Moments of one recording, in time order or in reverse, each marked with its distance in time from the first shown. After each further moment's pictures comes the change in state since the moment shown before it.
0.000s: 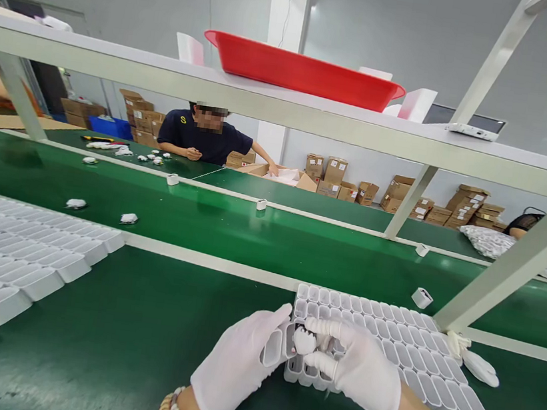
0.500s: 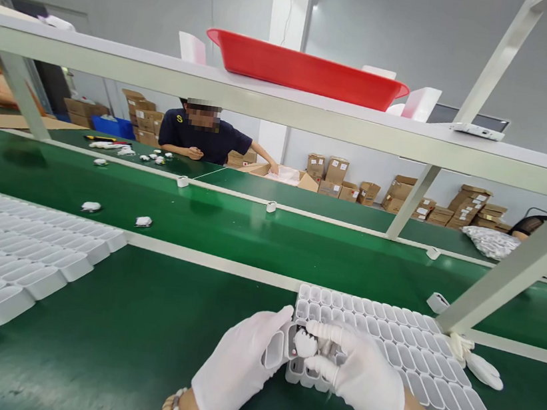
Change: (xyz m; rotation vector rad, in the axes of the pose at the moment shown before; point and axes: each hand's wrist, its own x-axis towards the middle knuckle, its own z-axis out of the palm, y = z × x) left_hand 0.000 0.003 -0.001 0.020 0.023 0.024; right_hand -0.004 -0.014 0.001 -0.146 -0.017 0.008
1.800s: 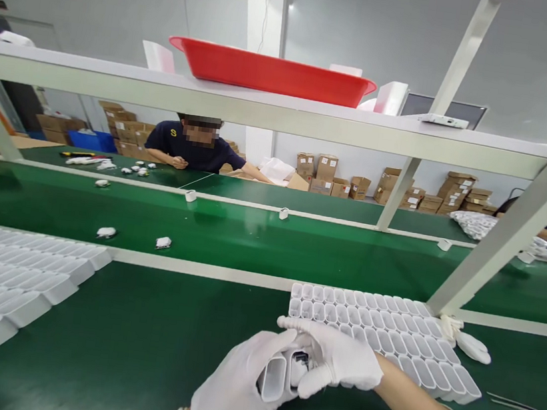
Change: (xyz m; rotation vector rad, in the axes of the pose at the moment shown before) left_hand -0.001 0.027 -0.007 -0.280 -0.067 -0.025; right_hand 0.023 0.037 0.002 0.641 -0.457 0.193
